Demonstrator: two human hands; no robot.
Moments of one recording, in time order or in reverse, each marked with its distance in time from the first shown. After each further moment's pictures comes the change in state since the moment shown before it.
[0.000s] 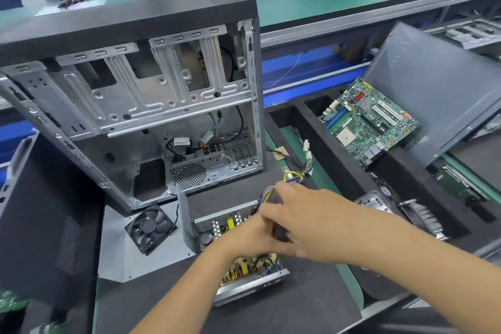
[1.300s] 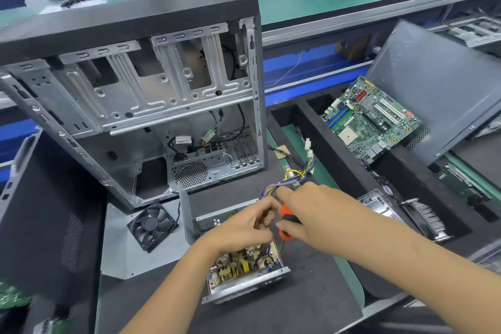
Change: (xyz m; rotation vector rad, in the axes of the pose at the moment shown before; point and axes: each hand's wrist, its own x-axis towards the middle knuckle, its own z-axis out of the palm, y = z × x) left_hand -0.009 -0.022 -0.018 -0.131 -0.001 -0.022; right_hand 0.002 0.009 0.017 0.148 0.234 0.141
